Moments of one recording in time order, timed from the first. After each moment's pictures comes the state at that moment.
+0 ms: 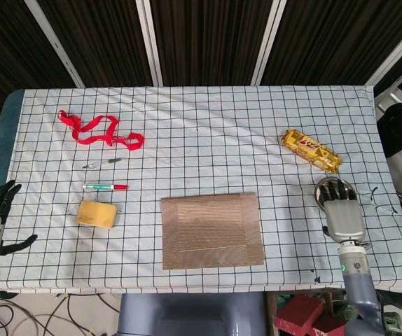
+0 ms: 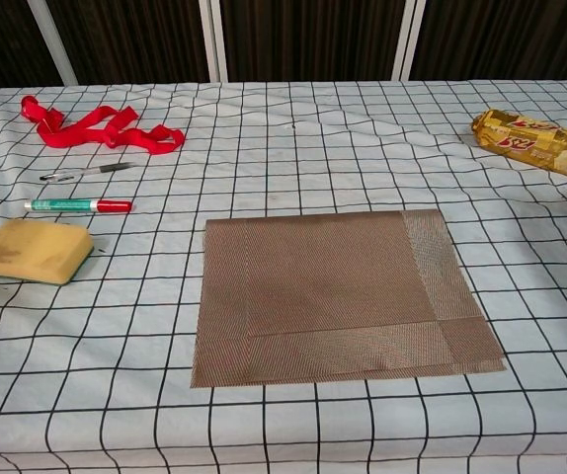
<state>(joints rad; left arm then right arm) -0.12 -1.15 -0.06 -1.61 1.51 1.49 -0.07 0.36 -1.32 0.15 -1.71 -1.09 1.29 -0.78</state>
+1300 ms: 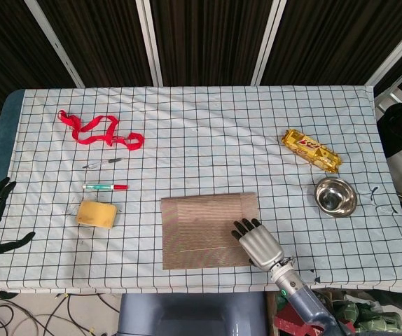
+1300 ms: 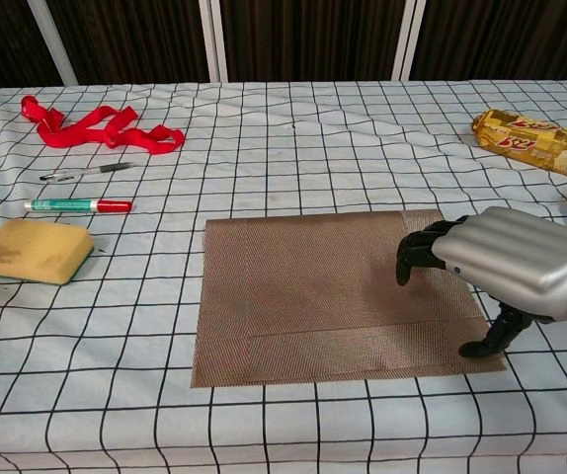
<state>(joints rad) -0.12 -1.15 -0.07 -1.60 1.51 1.51 -0.11 0.48 -1.53 0.02 -1.68 -1.37 1.05 -0.73</state>
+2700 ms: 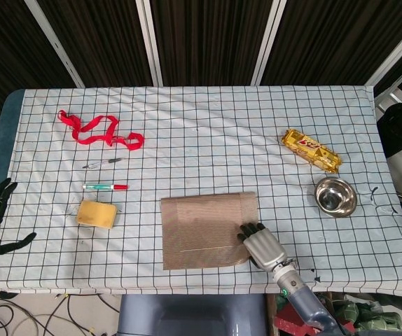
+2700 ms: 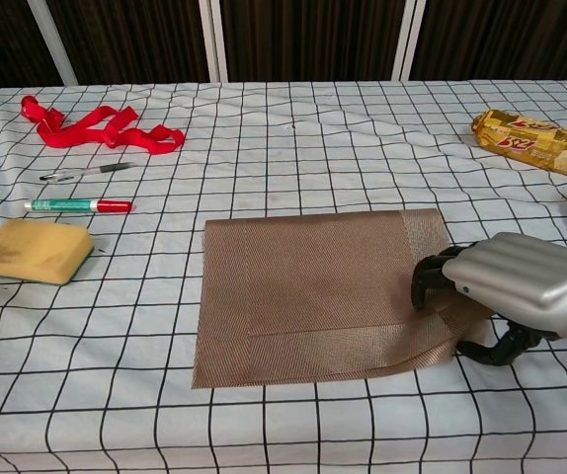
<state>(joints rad) -0.12 -1.16 -0.07 -1.60 1.52 1.52 -0.11 0.50 -1.52 -0.01 -1.72 -1.22 1.02 -0.76</state>
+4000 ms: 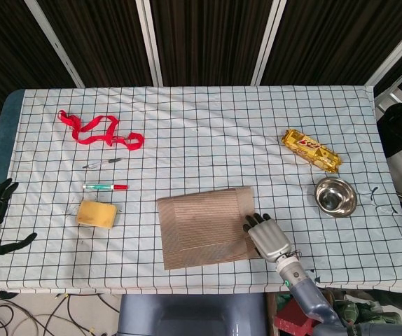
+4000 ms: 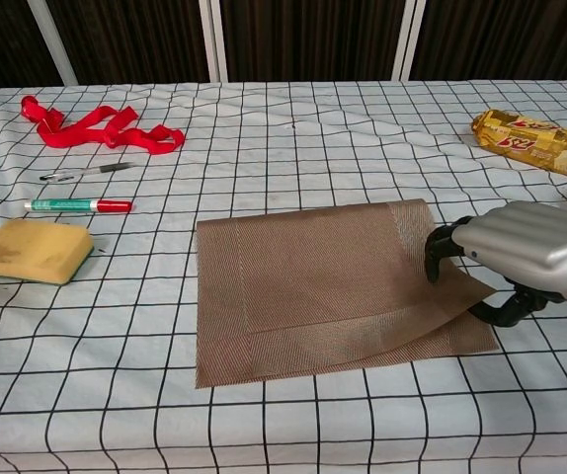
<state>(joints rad) -0.12 -1.16 -0.07 -1.60 1.52 1.52 -0.12 0.55 -1.49 0.02 -1.75 -1.11 1.06 -0.81</state>
